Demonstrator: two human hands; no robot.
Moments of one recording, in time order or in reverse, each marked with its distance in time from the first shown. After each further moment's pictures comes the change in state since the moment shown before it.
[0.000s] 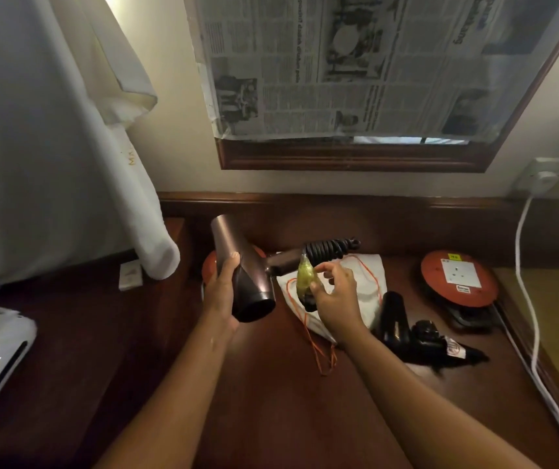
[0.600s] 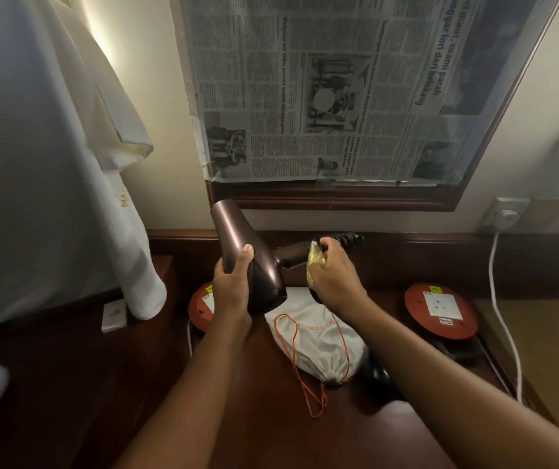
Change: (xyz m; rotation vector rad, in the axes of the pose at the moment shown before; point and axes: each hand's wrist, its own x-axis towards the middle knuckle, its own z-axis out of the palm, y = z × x) left_hand -0.043 0.051 0.078 0.107 -0.041 0.239; right_hand 0.041 -0.093 -0.055 -0.145 -0.085 -0.049
